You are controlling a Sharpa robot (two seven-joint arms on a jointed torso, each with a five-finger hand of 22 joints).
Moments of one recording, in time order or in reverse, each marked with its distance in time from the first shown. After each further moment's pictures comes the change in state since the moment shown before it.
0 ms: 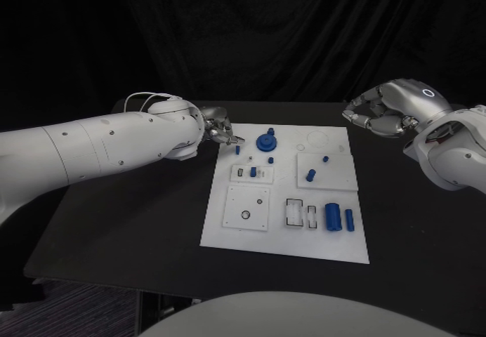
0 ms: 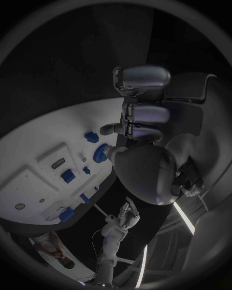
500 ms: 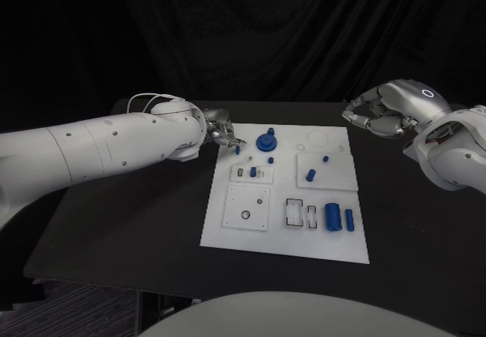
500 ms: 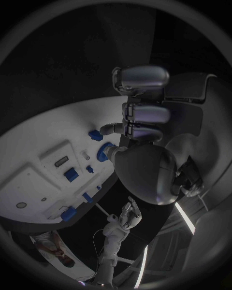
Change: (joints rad) left arm -0.005 0.011 0.000 -0.006 0.000 0.019 0.001; left_hand 0.008 0.008 -0.003 0.003 0.006 -0.007 0.007 -0.005 -0.004 0.000 0.000 0.000 0.000 0.004 0.004 0.000 0.000 0.000 -0.007 0.007 -0.013 0.000; right arm -0.001 0.000 0.000 0.001 0.000 0.004 0.003; right_hand 0.000 0.000 0.000 0.000 0.004 0.000 0.000 0.000 -0.001 0.000 0.000 0.000 0.000 0.000 0.000 0.000 0.000 0.000 0.000 0.000 0.000 0.000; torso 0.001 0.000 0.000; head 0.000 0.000
